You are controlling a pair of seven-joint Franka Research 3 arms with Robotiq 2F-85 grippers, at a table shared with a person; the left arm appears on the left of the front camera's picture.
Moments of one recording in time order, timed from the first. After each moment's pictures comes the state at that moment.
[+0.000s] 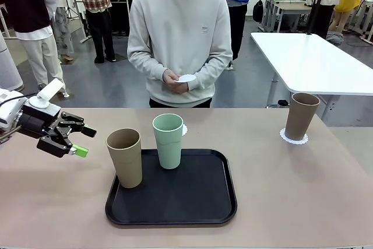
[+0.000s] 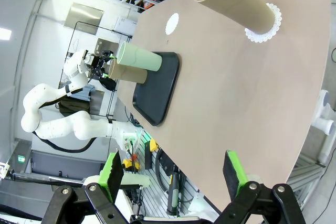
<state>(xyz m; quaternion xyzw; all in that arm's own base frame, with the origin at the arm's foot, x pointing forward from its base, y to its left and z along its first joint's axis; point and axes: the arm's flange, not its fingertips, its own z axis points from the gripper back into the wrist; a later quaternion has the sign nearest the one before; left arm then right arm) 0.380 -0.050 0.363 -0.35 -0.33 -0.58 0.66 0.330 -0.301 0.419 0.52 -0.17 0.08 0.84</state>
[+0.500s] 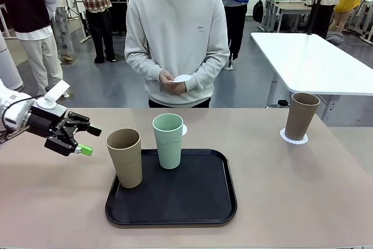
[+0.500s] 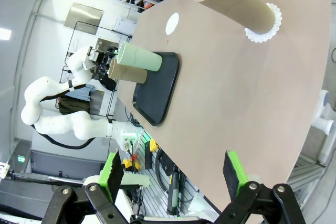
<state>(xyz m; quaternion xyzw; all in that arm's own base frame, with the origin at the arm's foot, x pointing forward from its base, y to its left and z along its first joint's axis) 0.410 -0.054 0.339 -0.36 -0.35 -0.59 0.63 0.330 -0.301 0.419 0.52 -0.17 0.08 0.84</state>
